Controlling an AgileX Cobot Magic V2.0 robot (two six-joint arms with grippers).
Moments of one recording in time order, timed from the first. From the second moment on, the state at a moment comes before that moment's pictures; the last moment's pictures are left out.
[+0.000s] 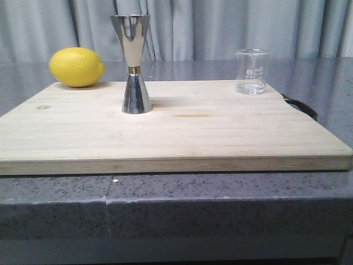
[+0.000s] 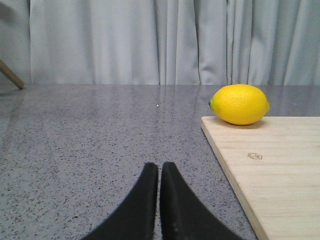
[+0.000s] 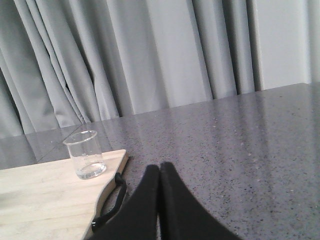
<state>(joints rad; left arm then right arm) -0.08 0.00 0.00 0.01 0.05 -0.06 0.02 -0.01 0.01 0.02 -0.06 0.17</state>
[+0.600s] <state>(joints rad) -0.08 0.00 0.00 0.01 0.05 -0.06 0.02 -0.01 0.01 -0.04 -0.06 0.17</state>
